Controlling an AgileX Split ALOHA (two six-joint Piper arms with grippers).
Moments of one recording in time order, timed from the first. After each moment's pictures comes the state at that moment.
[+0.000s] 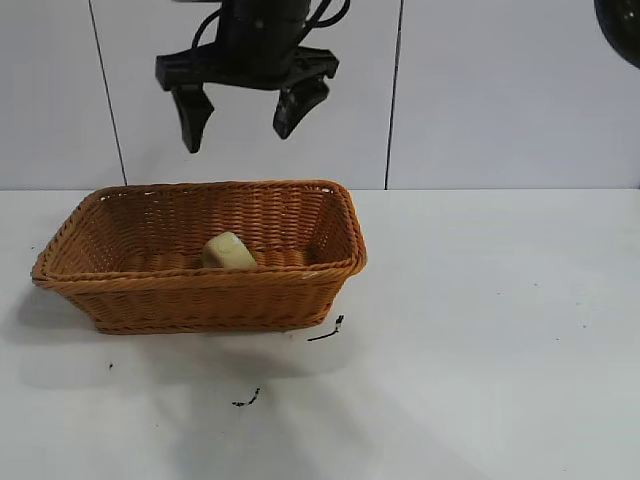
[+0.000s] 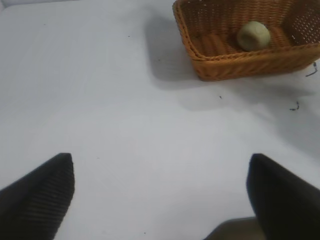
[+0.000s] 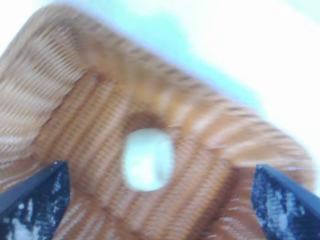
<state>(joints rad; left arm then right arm) -0.04 -0.01 -0.50 0.00 1.07 0.07 0.57 2.43 -2.49 0.01 1.20 0.08</state>
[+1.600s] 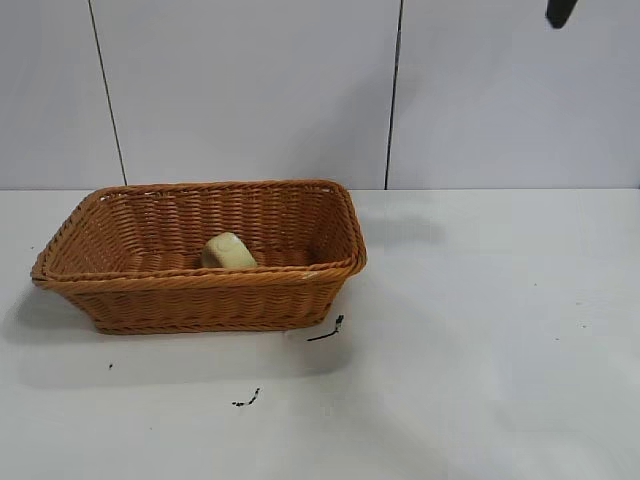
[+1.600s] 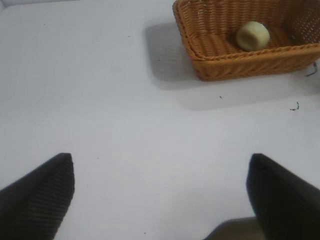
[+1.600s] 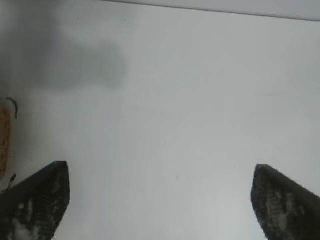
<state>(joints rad) -0.04 -0.01 -0.50 0.00 1.07 0.07 0.05 1.66 -1.72 -0.02 1.21 0.04</state>
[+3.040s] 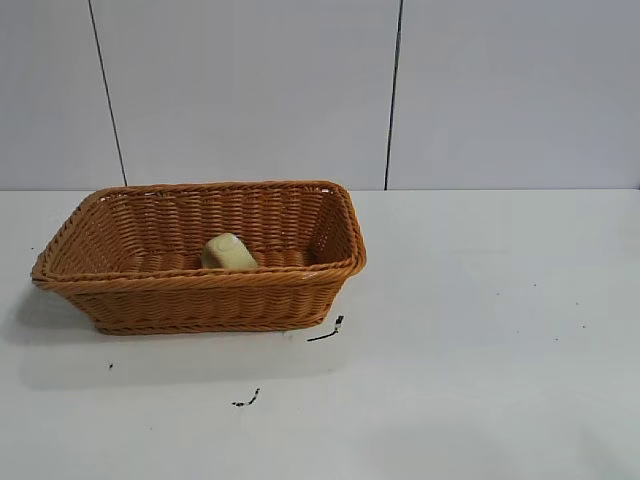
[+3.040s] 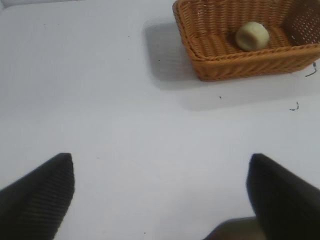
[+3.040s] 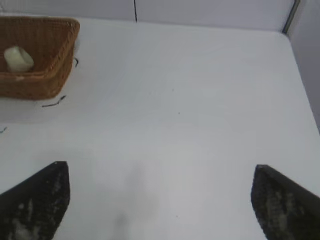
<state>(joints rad) -0.04 -0.01 -0.50 0.00 1.07 0.07 0.05 0.00 -0.49 0.03 1.03 0.01</state>
